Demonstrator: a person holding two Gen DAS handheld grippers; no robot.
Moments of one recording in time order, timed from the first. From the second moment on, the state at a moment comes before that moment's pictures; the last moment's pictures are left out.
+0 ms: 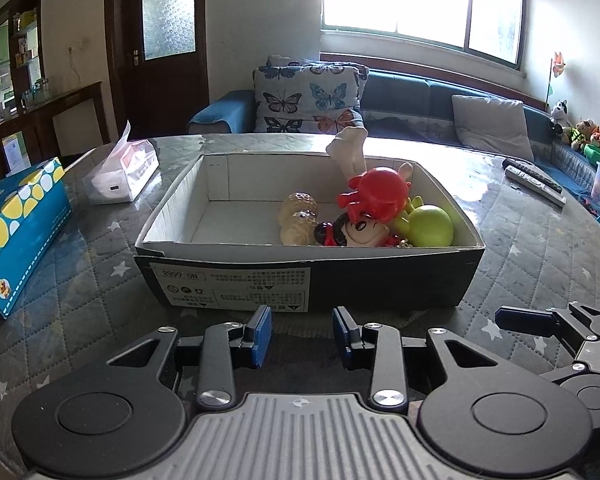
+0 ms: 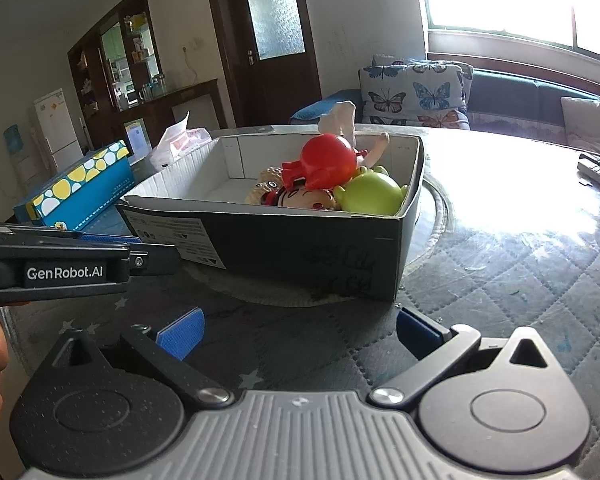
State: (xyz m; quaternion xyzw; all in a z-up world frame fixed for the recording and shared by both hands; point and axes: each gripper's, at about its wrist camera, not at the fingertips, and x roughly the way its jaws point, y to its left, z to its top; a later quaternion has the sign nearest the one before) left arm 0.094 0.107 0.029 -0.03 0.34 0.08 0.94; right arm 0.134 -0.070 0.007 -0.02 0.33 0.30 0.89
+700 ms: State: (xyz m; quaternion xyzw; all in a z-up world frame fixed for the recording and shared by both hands) left arm 0.116 0.109 0.028 -0.02 0.35 0.09 0.93; right arm 0.157 -0.062 0.011 -0.02 0.35 0.29 0.89
